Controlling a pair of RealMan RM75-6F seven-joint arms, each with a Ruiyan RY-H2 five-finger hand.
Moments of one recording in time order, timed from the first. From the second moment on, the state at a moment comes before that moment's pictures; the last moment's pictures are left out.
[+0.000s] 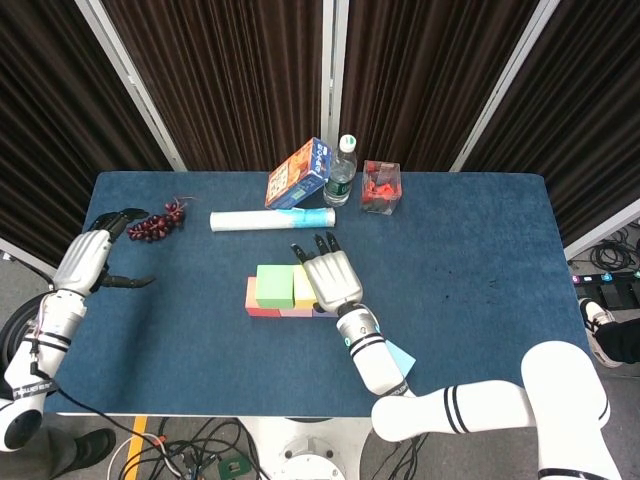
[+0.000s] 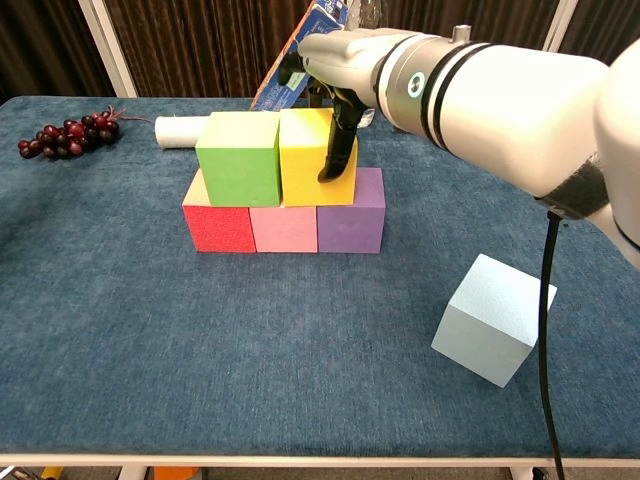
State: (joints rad) left arm -0.49 -1.06 -0.23 -1.66 1.25 1.06 -0.33; right arm 1.15 -1.69 0.30 -1.74 -0.49 1.24 -0.93
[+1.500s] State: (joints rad) left arm -0.48 -1.05 -0.22 -1.67 1.26 1.07 -0.34; right arm 1.16 -1.72 0.32 -1.72 -0.54 1.22 -0.89
